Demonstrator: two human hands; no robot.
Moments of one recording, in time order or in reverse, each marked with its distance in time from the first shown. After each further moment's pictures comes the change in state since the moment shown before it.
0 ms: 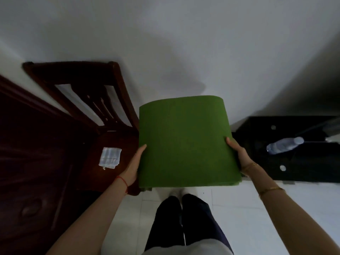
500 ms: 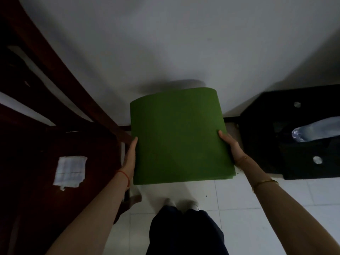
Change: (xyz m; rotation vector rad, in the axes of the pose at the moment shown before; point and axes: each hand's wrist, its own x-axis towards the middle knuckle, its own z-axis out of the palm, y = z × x) left_hand 0.283 -0.093 -0.002 -0.018 0.134 -0.063; right_hand 0.219 0.132 -0.060 0.005 0.099 -0.013
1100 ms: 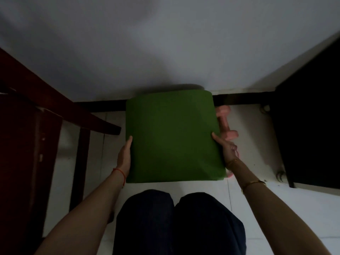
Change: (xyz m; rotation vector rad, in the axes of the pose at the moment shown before) left_hand 0.317 -0.197 0.007 0.006 0.075 0.095; right_hand 0.274 0.255 -0.062 0.013 0.041 0.044
